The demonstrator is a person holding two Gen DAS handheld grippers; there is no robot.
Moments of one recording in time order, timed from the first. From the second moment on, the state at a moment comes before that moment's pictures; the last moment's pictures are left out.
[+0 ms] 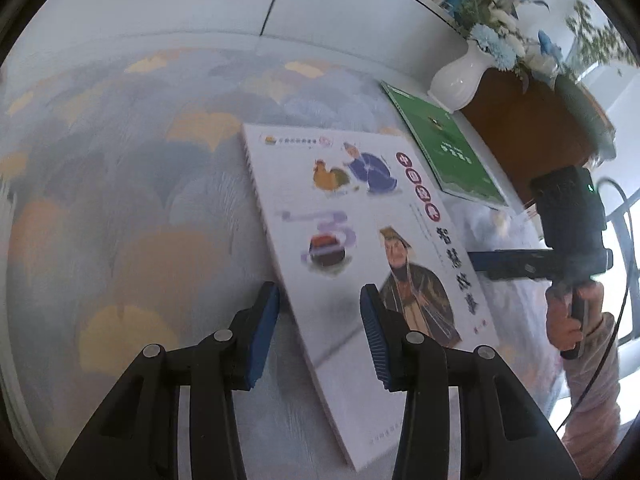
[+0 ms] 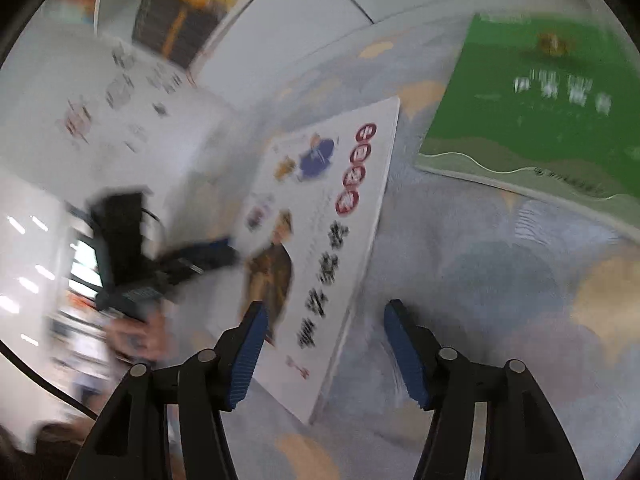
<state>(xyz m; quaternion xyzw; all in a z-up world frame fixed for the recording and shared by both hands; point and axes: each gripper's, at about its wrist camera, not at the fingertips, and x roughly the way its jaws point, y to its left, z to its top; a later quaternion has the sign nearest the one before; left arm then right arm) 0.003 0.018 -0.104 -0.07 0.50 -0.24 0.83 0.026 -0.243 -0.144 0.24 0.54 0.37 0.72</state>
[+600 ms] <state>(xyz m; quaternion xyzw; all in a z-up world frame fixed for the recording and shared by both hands) 0.031 0.024 -0.111 -0.14 0.49 -0.24 0.83 0.043 -0.235 -0.153 0.24 0.50 0.38 0.74</state>
